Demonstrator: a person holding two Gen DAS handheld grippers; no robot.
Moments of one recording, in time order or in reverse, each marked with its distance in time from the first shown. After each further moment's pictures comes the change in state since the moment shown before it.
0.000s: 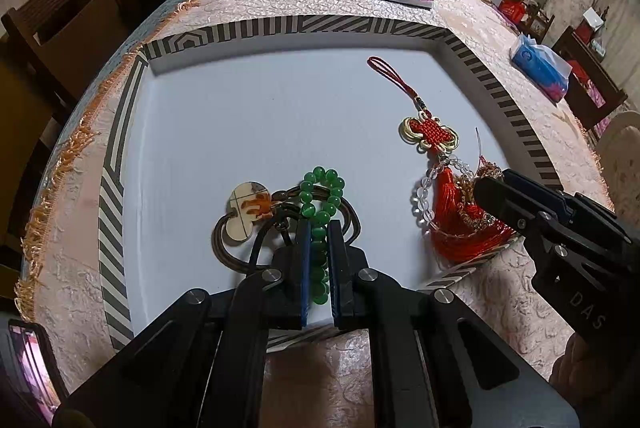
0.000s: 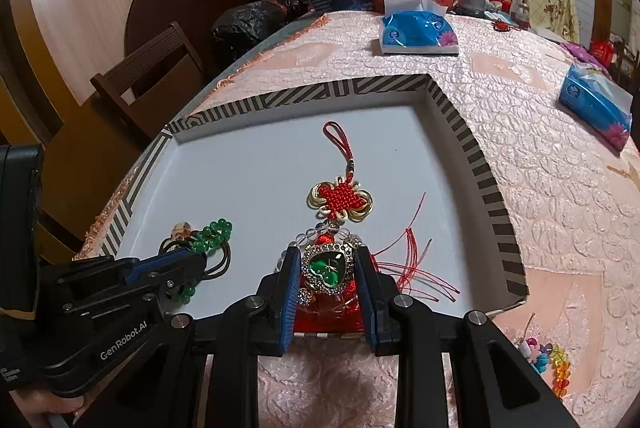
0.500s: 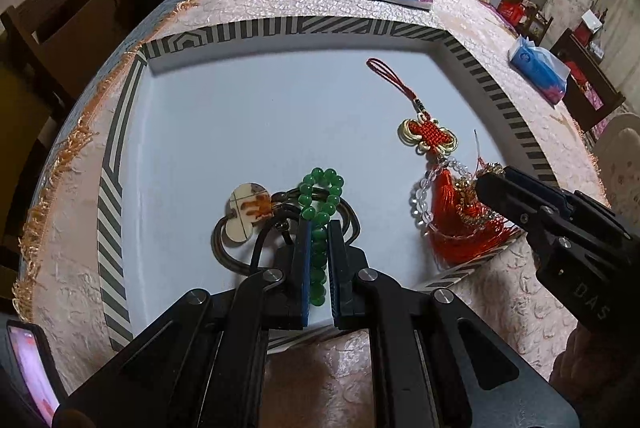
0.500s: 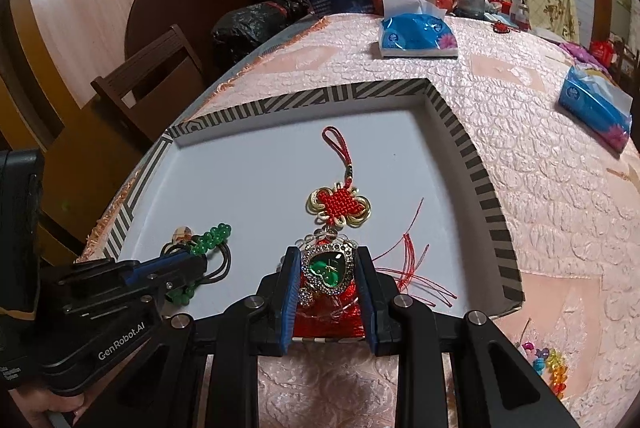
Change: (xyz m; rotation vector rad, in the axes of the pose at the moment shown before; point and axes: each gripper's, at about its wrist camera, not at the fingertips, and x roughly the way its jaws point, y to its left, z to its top) left arm 0.000 0.001 0.000 -0.003 0.000 -0.008; right arm -0.001 -0.003 0.003 0.009 -0.004 0.003
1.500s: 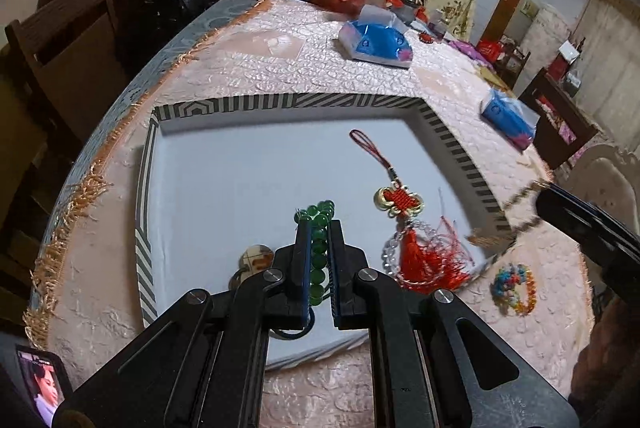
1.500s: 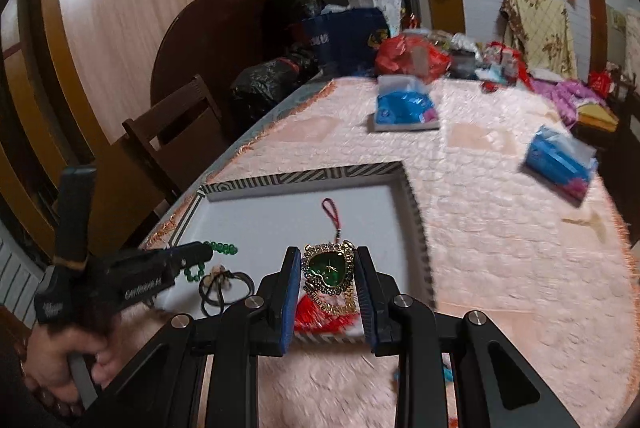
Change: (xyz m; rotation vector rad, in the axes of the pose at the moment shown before) left arm -0.042 0.013 0.019 -0.018 -0.145 -0.082; right arm -0.075 -0.007 0.022 -0.025 -0.142 0.039
